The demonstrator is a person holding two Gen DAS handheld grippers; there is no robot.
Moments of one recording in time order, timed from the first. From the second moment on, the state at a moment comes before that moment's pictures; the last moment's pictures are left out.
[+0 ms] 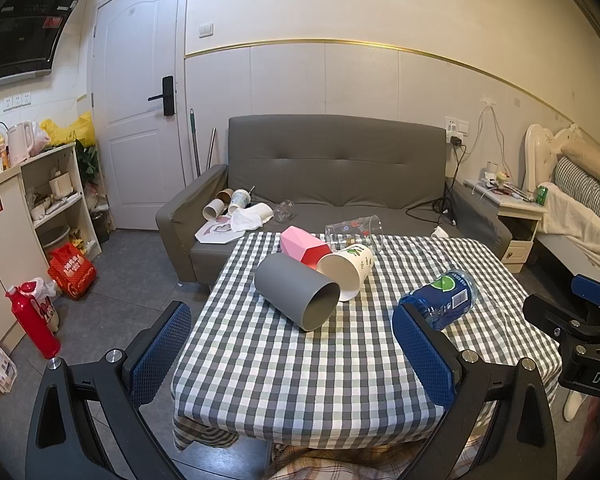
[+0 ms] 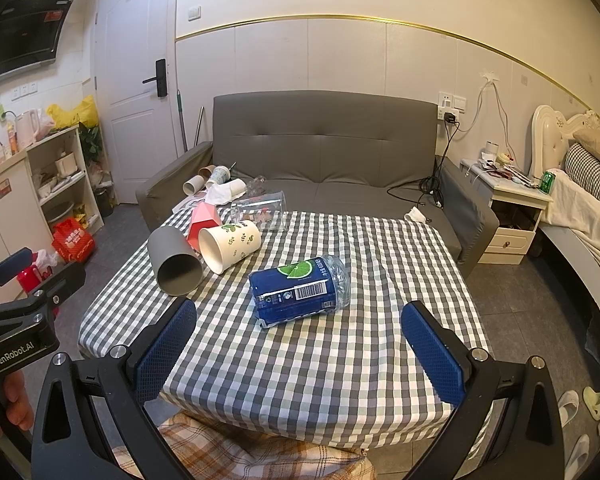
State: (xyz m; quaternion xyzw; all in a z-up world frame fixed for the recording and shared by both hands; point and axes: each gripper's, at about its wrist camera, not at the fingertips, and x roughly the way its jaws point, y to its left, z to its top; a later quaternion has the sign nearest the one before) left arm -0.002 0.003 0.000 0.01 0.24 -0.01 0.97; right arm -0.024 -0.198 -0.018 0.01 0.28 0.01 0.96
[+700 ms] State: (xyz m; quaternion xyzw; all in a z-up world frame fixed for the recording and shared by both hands) left arm -0.001 -0.001 -0.002 0.01 0.25 -0.02 0.97; right arm -0.022 -0.199 -0.018 0.00 0.28 0.01 0.96
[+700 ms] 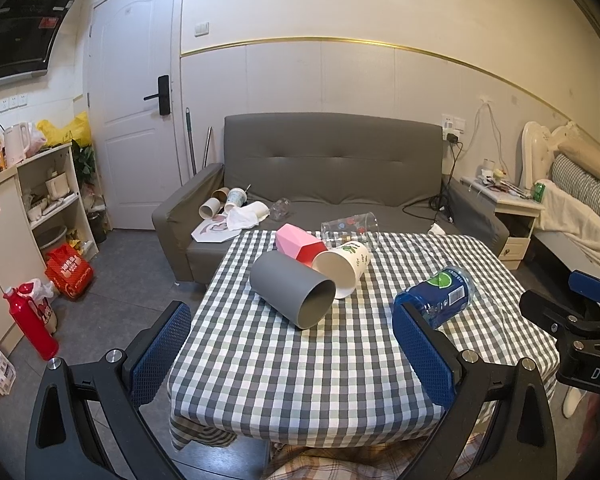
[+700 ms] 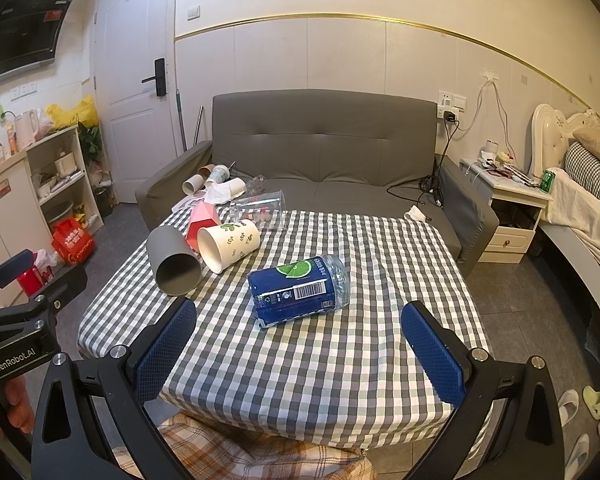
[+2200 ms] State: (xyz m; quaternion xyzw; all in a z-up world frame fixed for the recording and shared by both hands) left arm 0.124 -0.154 -0.049 0.26 0.34 -0.29 0.86; right arm 0.029 -0.309 -0.048 0.03 0.35 -0.06 0.93
